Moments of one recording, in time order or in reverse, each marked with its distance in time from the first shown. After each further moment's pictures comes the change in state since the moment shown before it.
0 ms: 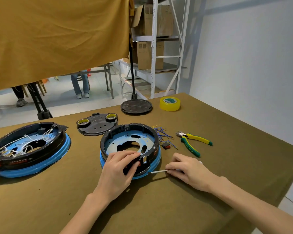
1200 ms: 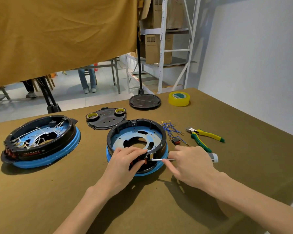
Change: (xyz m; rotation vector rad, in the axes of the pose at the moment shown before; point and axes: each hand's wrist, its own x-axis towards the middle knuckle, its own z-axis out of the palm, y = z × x) left_hand 0.001 -0.009 -0.017 0.023 -0.126 -0.027; right_hand 0.032 -0.071 -0.016 -0.397 0.145 0.146
